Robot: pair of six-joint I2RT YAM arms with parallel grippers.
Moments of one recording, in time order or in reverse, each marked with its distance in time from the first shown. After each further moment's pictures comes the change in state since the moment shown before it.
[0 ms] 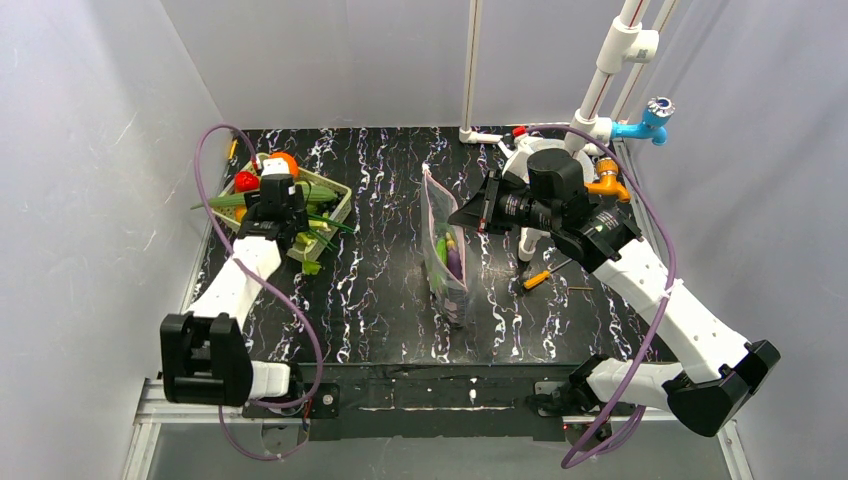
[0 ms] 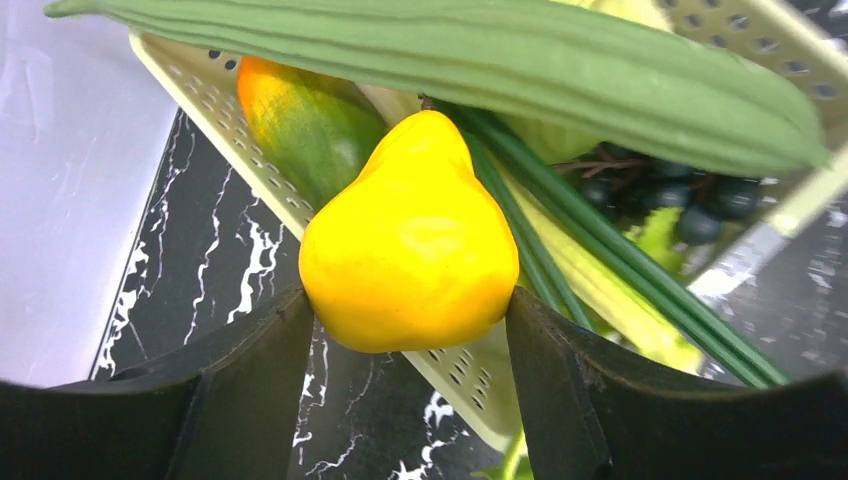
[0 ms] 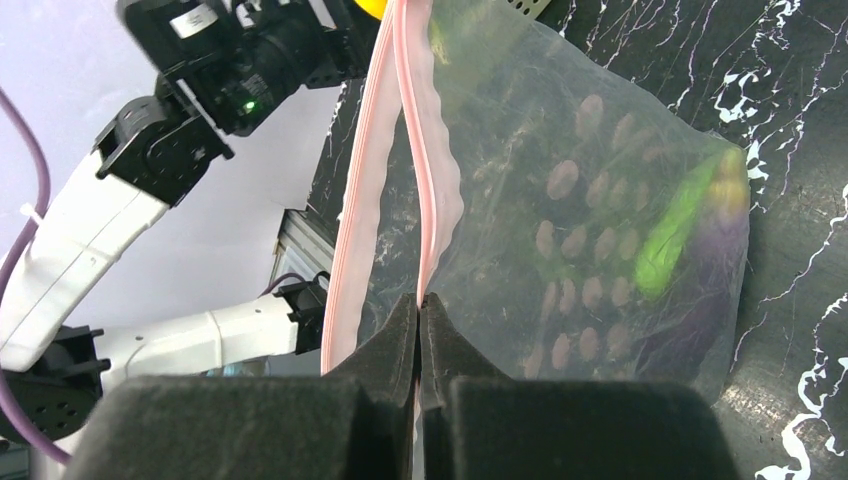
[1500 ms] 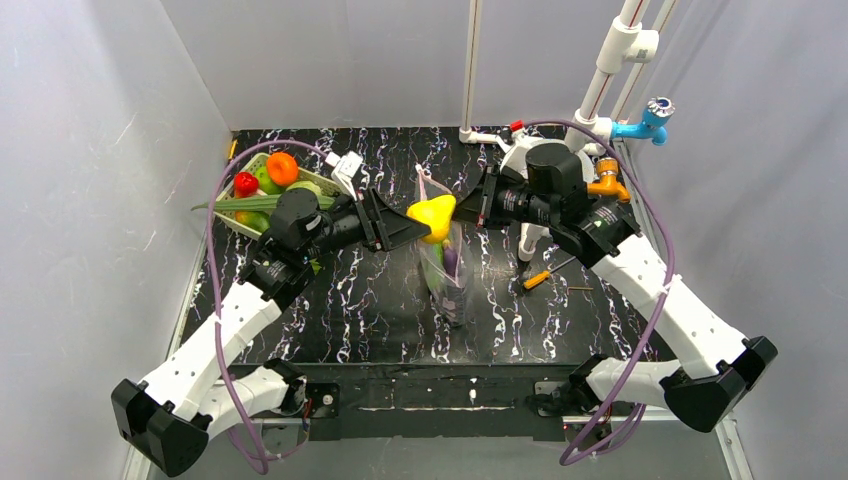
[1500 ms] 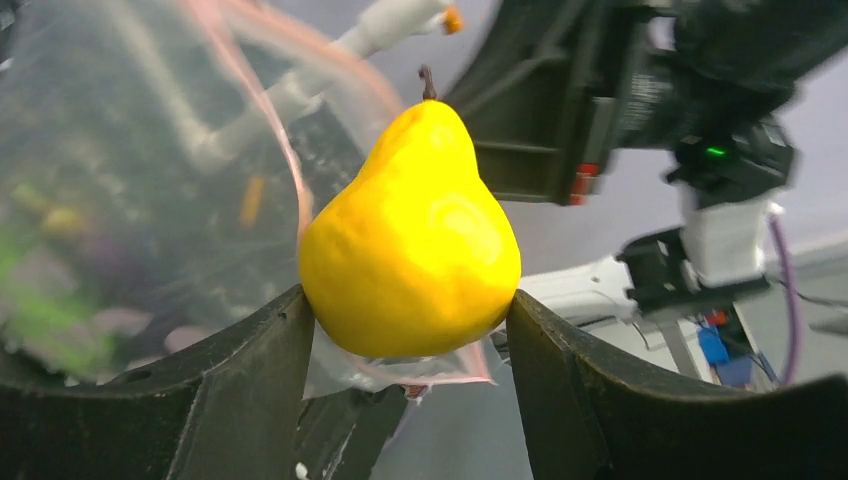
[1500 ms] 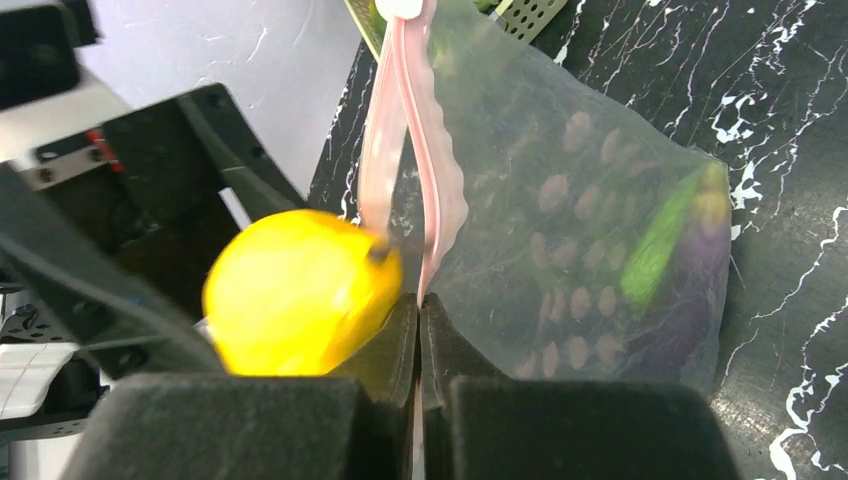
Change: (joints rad) left arm -0.489 -0.367 0.026 0.321 1.051 -0.761; right arm 0.000 0.031 0.040 -0.003 -0.009 -0.029
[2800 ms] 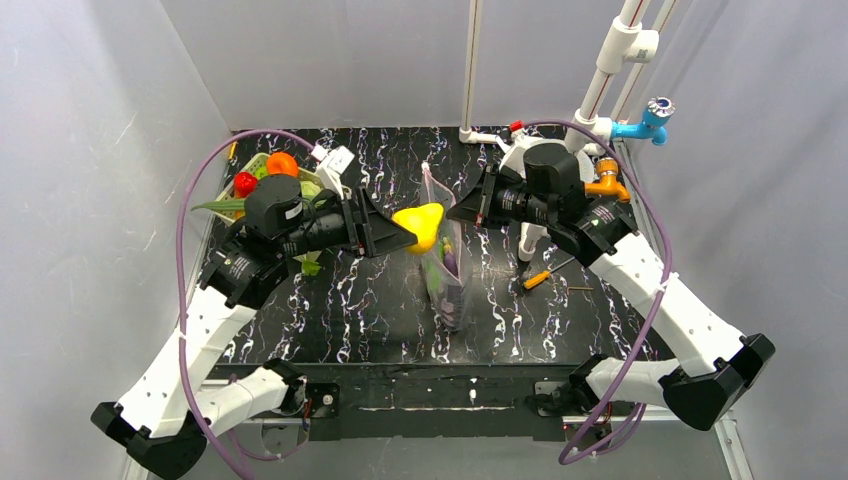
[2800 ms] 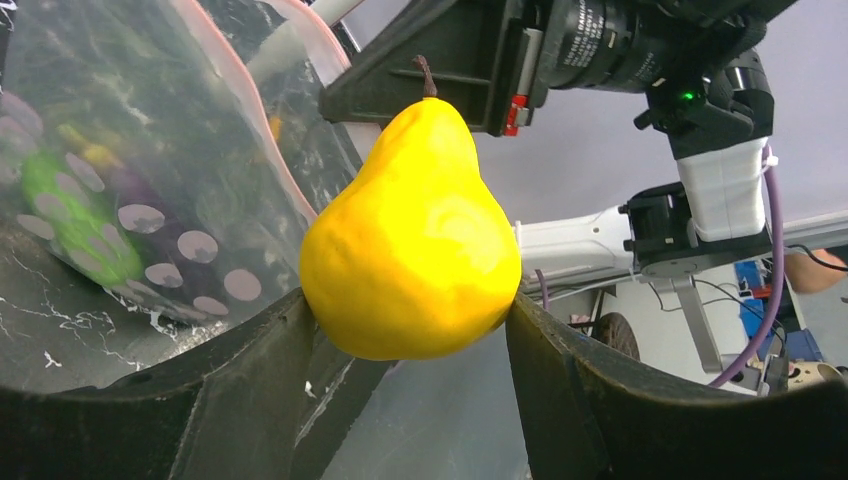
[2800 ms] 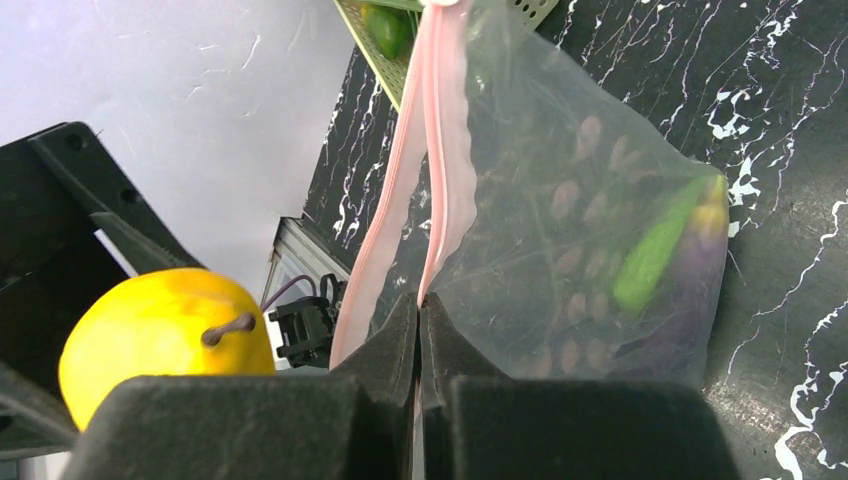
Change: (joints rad) left arm -0.006 -0.022 0.275 -0.535 -0.029 0.132; right arm -0.001 -0.003 -0.005 0.003 0.021 0.018
